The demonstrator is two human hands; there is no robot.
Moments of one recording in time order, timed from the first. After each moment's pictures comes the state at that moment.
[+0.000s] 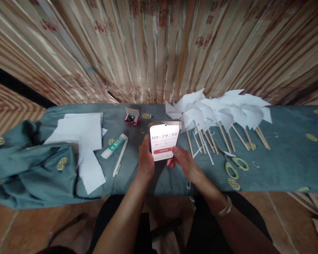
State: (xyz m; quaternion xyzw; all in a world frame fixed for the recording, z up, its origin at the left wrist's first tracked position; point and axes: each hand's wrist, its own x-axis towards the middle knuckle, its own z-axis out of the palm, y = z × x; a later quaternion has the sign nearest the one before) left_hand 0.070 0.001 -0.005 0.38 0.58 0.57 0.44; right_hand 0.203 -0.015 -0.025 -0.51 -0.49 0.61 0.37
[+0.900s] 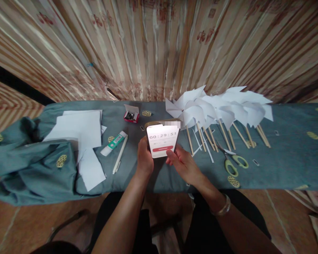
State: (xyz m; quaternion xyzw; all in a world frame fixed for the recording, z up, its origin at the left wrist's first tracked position) left_hand 0.068 0.001 -0.018 0.39 0.59 0.60 0.38; right_hand 0.204 -0.023 -0.016 -0.53 -0.64 0.46 0.31
